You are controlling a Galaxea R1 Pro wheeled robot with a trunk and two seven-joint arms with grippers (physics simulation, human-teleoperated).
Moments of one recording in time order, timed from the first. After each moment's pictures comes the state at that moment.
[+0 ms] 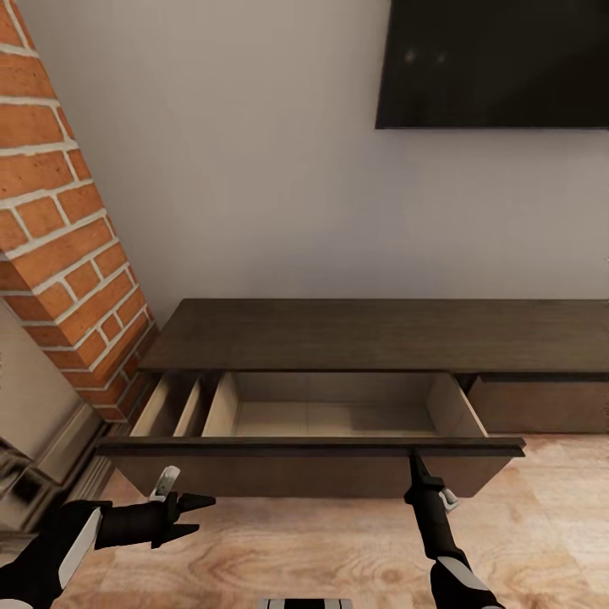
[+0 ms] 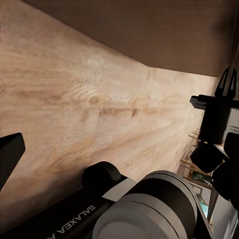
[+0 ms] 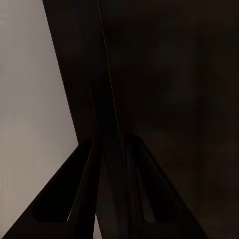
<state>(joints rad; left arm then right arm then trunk) -0.44 0.28 0.12 -0.75 0.27 1.03 -1.06 -0.52 0.04 -0.46 -0.25 -1.22 0.18 1.05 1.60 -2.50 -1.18</state>
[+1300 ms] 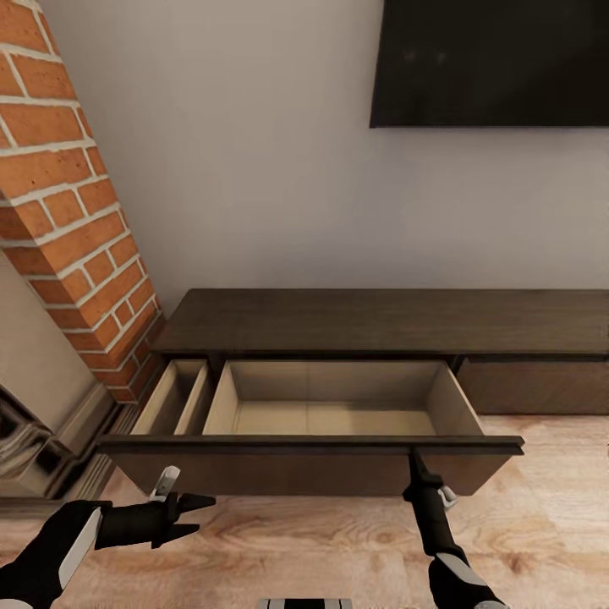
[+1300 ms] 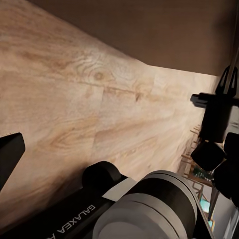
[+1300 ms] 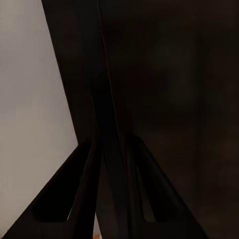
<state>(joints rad) -0.44 0.28 0.12 -0.75 0.27 1.03 -1.06 -0.54 0.04 -0.47 -0.23 -1.21 0.17 1.05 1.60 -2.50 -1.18</state>
